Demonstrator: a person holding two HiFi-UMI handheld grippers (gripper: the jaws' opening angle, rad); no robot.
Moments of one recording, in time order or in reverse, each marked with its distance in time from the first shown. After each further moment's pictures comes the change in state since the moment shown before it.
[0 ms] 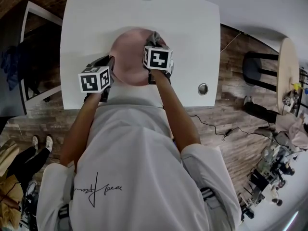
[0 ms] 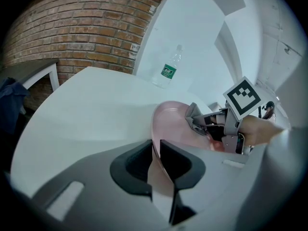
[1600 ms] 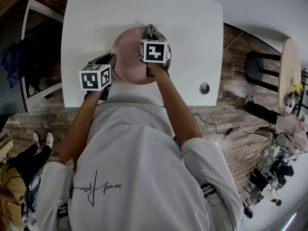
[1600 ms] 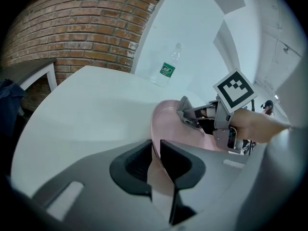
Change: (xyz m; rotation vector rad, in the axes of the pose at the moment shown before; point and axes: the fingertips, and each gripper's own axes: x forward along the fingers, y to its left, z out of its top) left arm 0.001 -0.001 0.001 0.012 0.021 -0.016; right arm 0.018 0.023 0.025 -0.079 -0.031 0.048
